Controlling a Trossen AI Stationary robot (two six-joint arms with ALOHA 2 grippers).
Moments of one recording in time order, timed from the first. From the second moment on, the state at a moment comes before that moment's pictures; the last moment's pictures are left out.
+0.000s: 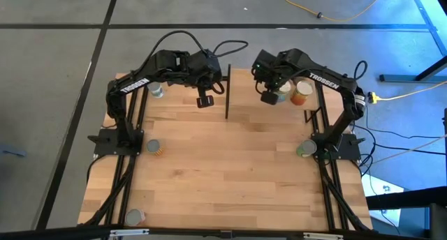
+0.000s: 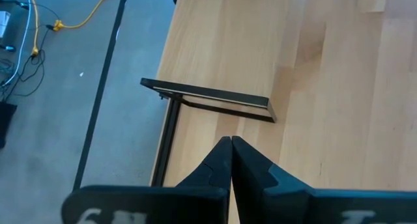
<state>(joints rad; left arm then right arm) 0.22 1.82 2.31 -1.41 -0.30 0.17 -0.46 1.70 1.78 -1.42 0.23 -0.19</state>
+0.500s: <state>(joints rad) 0.19 1.82 2.31 -1.57 -0.23 0.13 -0.28 1.44 1.82 -1.40 0.08 -0.20</state>
